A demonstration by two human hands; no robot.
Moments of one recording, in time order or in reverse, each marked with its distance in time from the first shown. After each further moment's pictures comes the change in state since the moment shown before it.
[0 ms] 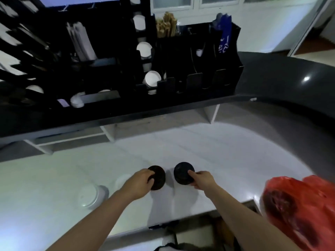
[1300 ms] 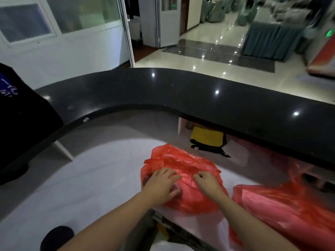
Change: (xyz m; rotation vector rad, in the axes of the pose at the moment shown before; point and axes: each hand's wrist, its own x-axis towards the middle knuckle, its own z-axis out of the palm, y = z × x) left_hand 0.020 0.443 0.207 0.674 -0.123 1.246; right_hand -0.154 0.236 -0.340 -0.041 0.811 0.057
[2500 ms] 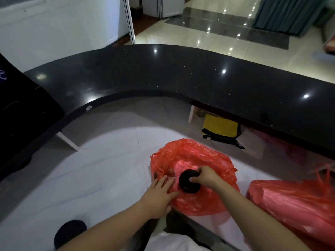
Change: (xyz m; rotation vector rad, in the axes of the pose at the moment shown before) left_hand -0.044 -0.044 0.048 -0.011 -0.323 0.044; right_hand 0.034 -0.031 0.040 -0.166 -0.359 0.179
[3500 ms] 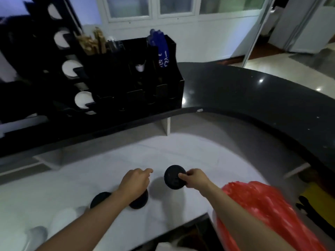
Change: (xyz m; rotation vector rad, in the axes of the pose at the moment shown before) left_hand -0.234 -0.142 0.056 -0.417 0.490 -1.018; right_hand -0.014 -0.259 0.155 -0.042 -0.395 -0.377
